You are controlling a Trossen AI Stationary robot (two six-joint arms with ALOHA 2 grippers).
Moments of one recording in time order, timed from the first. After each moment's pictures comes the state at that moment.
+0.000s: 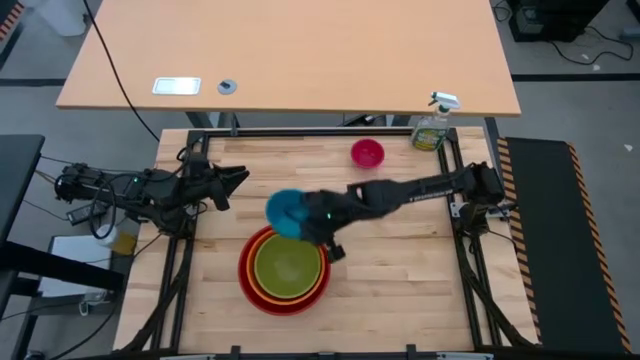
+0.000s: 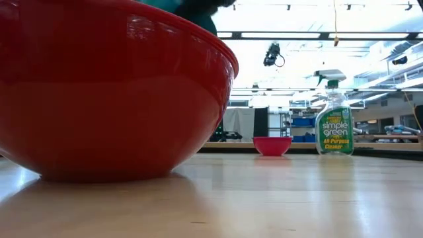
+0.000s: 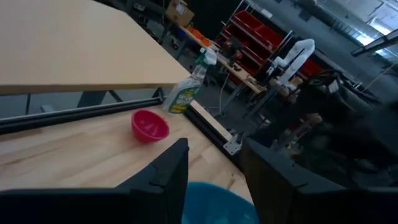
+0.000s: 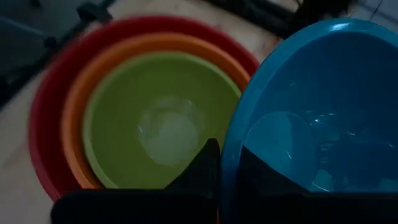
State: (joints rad) left arm -0.25 0.62 0.77 -0.27 -0.74 -0.72; right arm 0.11 1.86 1.69 -0.58 -0.10 -0.34
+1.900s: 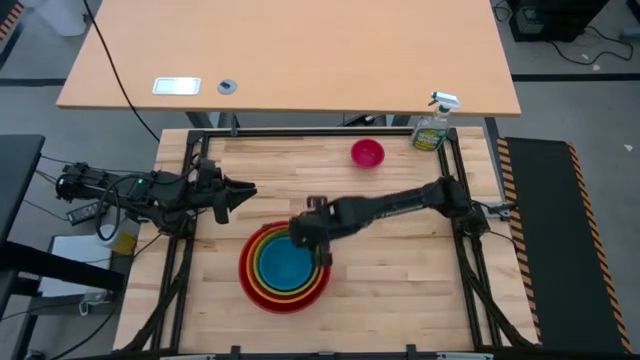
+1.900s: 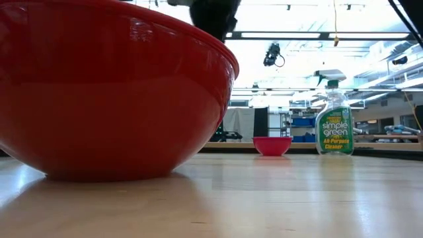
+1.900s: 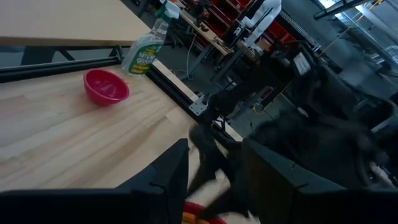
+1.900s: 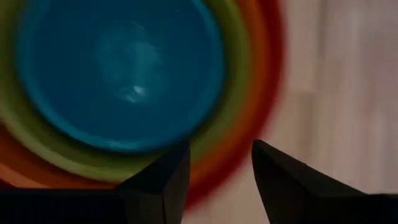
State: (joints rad) left arm -0.25 0.65 0.77 -0.27 -0.51 -0.77; right arm 0.18 2.14 2.03 -1.06 0.19 0.05
